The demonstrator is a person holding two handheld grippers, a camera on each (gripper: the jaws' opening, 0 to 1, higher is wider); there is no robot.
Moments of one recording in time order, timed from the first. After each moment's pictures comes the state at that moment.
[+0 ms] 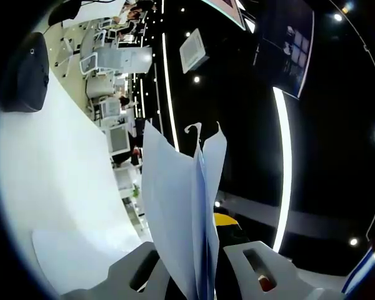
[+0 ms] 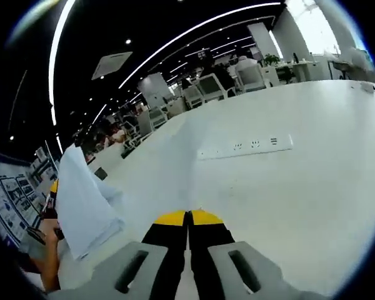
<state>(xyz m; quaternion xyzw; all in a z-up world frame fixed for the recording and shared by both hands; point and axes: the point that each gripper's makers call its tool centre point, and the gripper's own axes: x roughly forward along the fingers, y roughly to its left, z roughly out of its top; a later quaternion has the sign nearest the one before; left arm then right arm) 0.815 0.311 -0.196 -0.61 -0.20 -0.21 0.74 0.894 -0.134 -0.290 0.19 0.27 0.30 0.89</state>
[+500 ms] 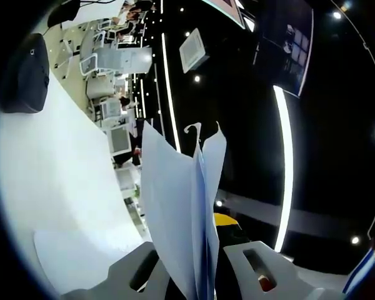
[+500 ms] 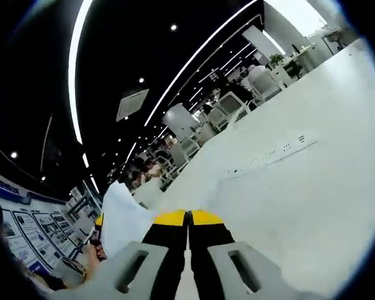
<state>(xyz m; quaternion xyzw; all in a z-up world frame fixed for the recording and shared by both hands) 0.814 0.308 -0.198 -0.60 -0.20 -0.21 0.74 0.867 -0.103 -0.249 0.31 0.18 0.37 0.86</state>
